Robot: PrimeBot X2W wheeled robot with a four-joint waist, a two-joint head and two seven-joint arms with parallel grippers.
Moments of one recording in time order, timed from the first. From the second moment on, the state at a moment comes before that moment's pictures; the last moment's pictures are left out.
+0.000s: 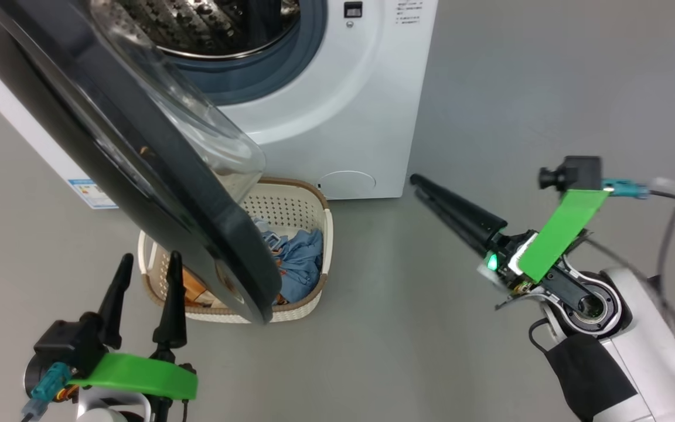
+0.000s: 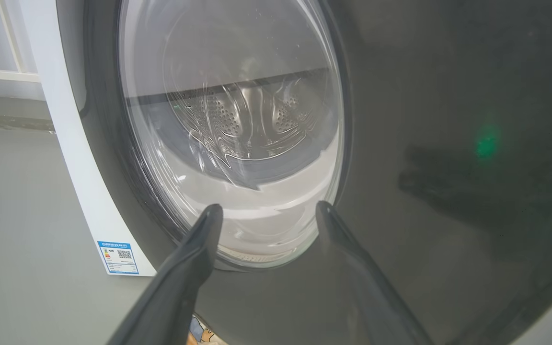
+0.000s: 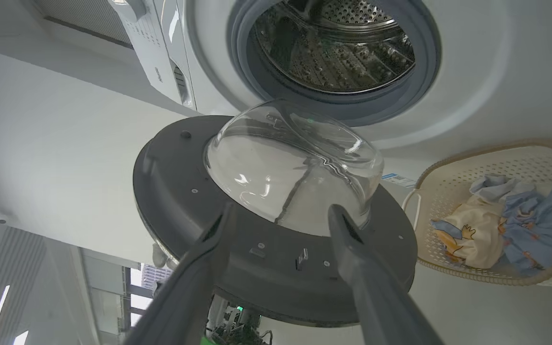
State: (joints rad) left arm -0.16 0.05 -0.07 0.16 -0.31 -0.13 -0.26; right arm -0.50 -0.16 0.24 0.22 1.54 0.12 0.53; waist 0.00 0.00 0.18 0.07
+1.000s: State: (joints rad) left arm -0.14 0.06 -0.06 0.16 -0.28 -0.13 -0.26; right arm -0.48 -0.26 0.28 0.36 0.48 0.12 -0.25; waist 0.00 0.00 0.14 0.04
